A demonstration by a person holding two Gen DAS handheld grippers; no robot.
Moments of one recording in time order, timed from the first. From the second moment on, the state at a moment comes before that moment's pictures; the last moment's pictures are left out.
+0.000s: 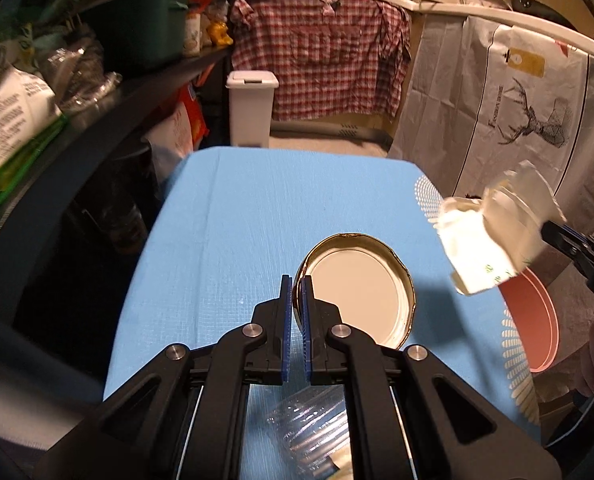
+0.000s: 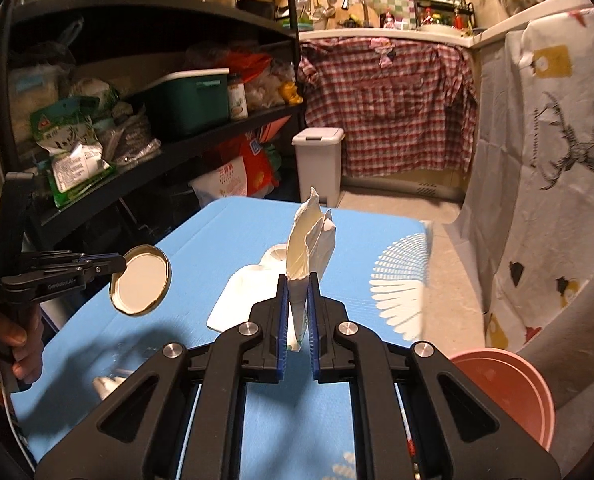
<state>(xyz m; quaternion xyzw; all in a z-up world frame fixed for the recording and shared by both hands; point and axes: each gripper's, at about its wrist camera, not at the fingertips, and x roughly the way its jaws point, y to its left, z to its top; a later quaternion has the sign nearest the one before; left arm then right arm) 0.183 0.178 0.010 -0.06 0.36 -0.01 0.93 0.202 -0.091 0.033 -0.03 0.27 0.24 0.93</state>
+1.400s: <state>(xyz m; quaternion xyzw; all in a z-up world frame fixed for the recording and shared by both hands) 0.126 0.085 0.044 -0.06 0.32 -0.06 0.94 0.121 -0.235 0.045 0.02 0.25 0.11 0.96</state>
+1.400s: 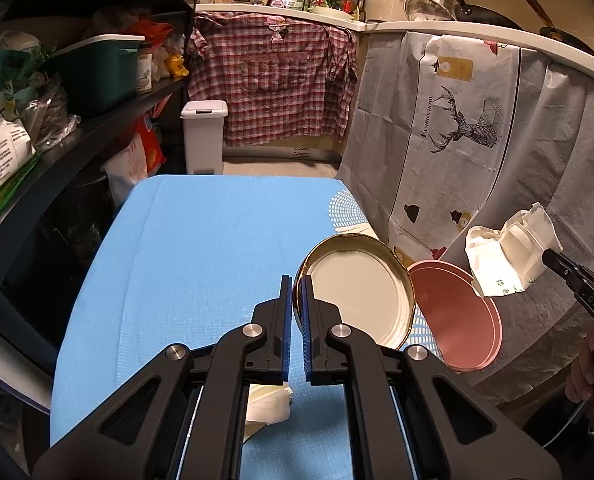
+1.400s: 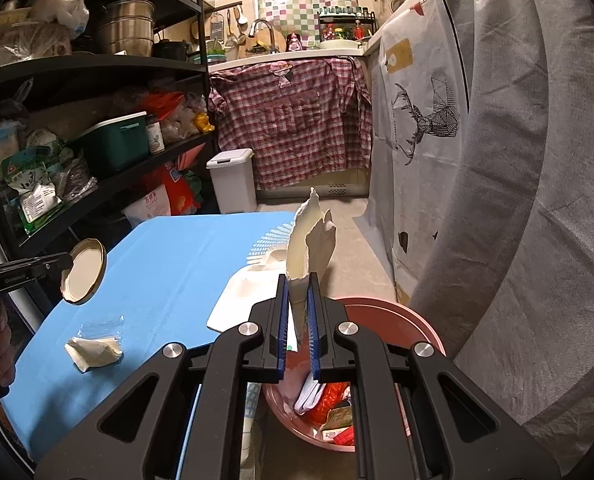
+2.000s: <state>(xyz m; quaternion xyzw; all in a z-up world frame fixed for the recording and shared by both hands) 0.144 0.070 0.029 -0.05 0.33 -0.07 0.94 0.134 -0.246 0.033 0.02 0.26 0.10 0.96</state>
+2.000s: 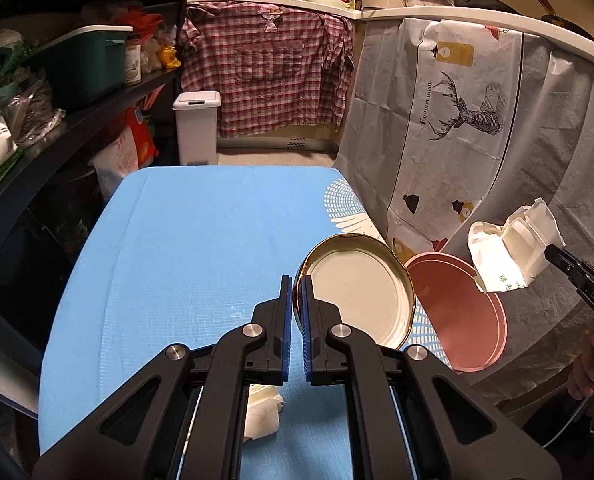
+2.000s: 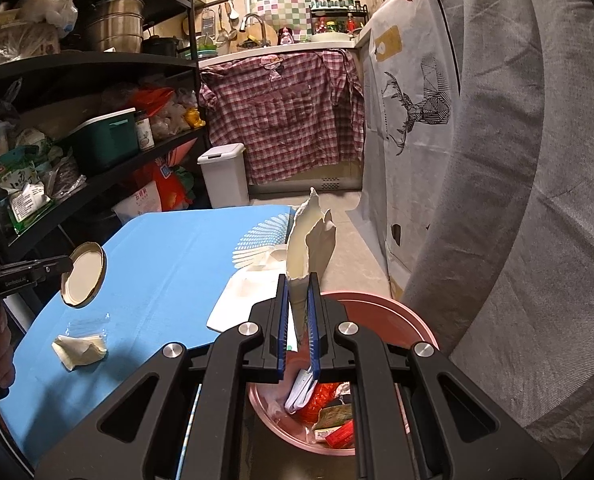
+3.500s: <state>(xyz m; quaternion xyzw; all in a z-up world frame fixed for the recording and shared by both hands) 0.238 -0.132 -0.029 -0.01 0.41 -0.19 0.89 0.170 -0.314 -0.007 0.04 0.35 -0.01 0.94</state>
